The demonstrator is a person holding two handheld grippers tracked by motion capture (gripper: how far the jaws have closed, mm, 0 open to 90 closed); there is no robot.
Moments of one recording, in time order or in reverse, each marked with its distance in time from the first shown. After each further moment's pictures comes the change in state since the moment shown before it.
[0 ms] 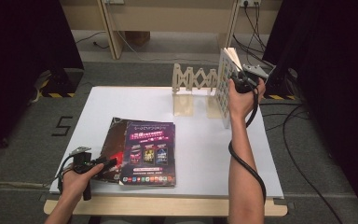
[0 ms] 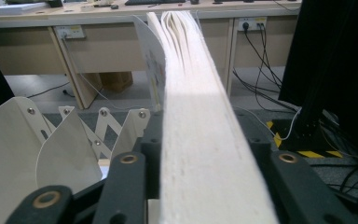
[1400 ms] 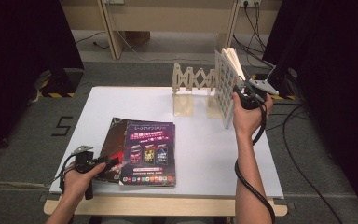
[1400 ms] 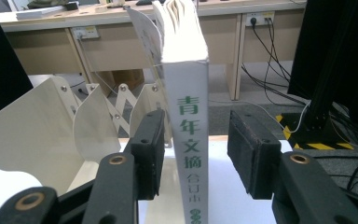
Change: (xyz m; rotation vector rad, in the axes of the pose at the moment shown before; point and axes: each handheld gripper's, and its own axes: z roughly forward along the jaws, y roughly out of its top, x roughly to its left) left arm -0.011 0.004 0.001 -0.014 -0.009 0.018; right arm -0.006 -0.023 -0.057 0.001 0.049 0.025
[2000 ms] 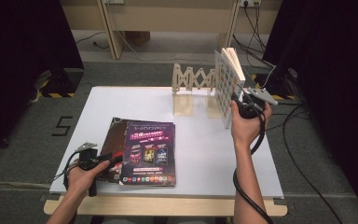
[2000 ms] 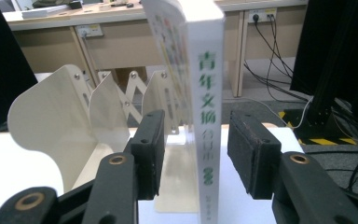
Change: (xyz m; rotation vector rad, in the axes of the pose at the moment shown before) left arm -0.007 0.008 0.008 0.001 -0.024 0.019; right arm 0.009 -0.018 -0.021 0.004 0.009 0.009
